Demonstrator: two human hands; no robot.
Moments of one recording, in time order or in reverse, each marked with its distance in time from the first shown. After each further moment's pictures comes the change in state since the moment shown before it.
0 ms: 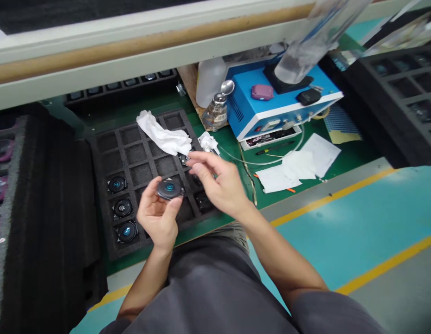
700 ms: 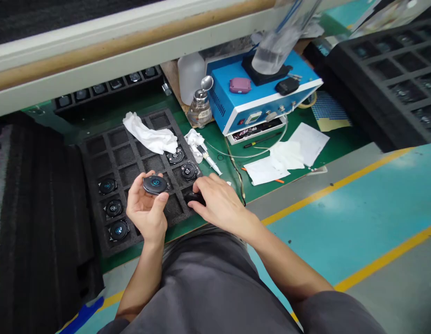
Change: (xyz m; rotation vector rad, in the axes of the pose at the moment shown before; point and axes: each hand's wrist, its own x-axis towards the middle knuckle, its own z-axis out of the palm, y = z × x) left_hand 0.004 -0.007 0.005 0.028 -0.099 0.125; right_hand -0.044 0.012 -0.033 -0.724 -0.394 -0.016
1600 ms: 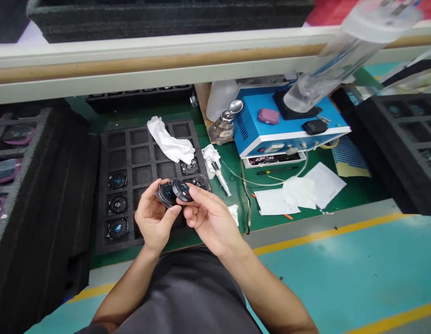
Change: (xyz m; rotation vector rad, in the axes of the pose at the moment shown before) left_hand -0.004 0.006 -0.002 0.070 -0.035 0.068; right_hand 0.028 -0.049 0.000 1.928 -0.054 0.569
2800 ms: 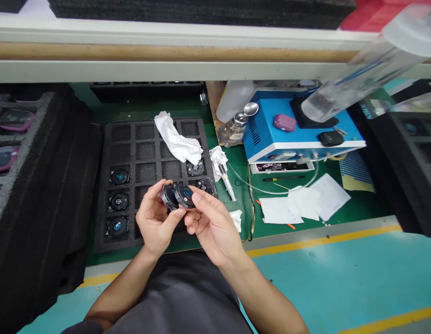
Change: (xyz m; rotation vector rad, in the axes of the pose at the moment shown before) left_hand -0.001 -0.001 -0.002 0.060 0.063 0.000; right_hand 0.001 0.011 0.003 -0.092 0.023 -0.038
